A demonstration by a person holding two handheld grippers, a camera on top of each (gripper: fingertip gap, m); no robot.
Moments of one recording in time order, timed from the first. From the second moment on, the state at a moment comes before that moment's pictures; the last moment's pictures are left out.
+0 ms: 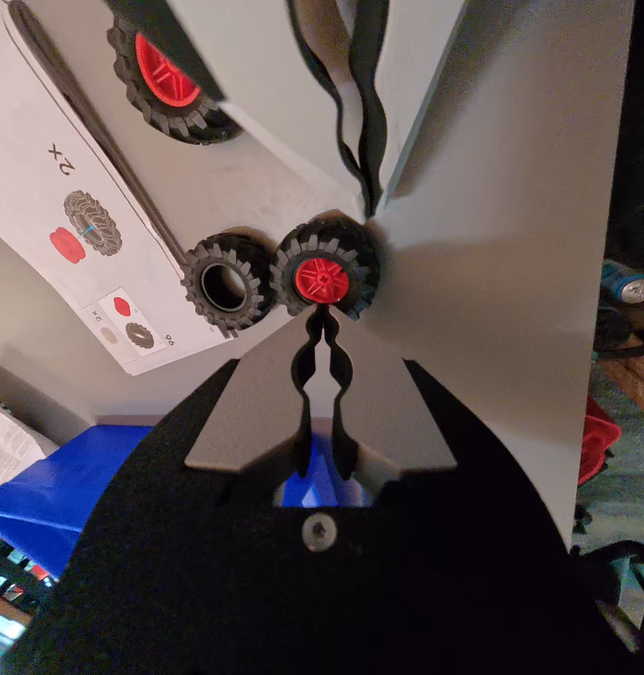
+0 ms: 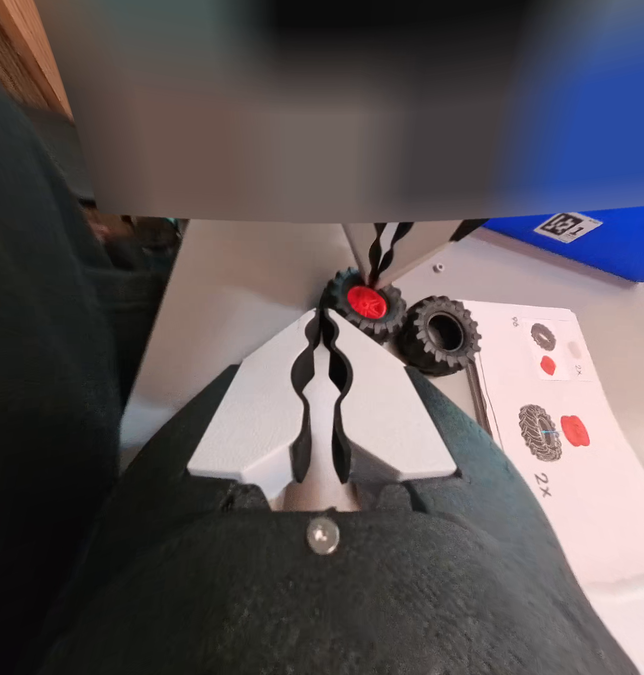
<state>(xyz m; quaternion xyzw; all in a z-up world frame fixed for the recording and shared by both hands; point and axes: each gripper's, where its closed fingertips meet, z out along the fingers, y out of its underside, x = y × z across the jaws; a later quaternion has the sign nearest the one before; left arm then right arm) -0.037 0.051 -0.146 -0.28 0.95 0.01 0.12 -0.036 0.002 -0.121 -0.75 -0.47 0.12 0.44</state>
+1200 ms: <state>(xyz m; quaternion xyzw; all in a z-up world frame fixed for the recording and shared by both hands) -0.052 0.097 -0.158 -0.82 0.42 -0.28 0.29 -0.013 0.073 -0.099 -0.81 -0.33 0.18 0.45</state>
